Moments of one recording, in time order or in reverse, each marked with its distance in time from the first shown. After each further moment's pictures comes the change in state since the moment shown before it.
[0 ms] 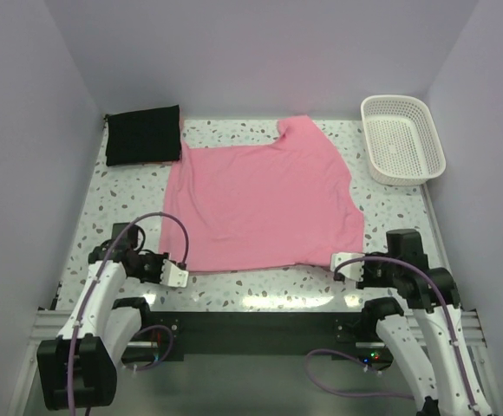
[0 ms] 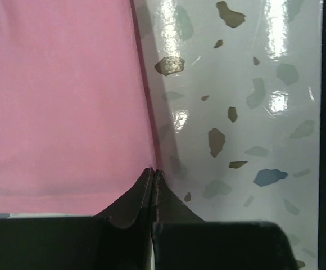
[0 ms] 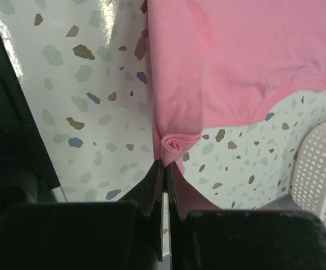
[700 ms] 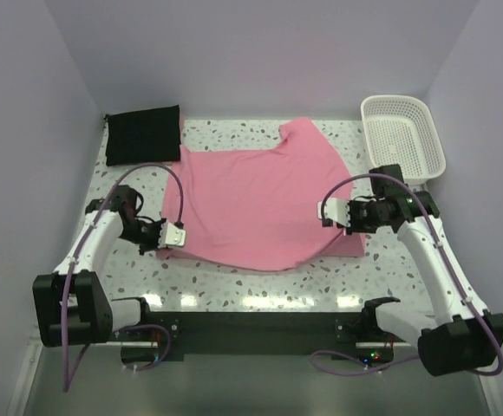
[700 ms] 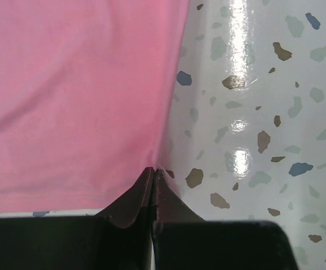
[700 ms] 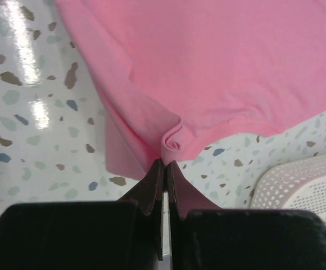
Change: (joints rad) left arm 0.000 0.367 0.361 -0.178 0.057 -0.043; right arm 0.000 0.537 0.296 0.116 -0.072 -0.087
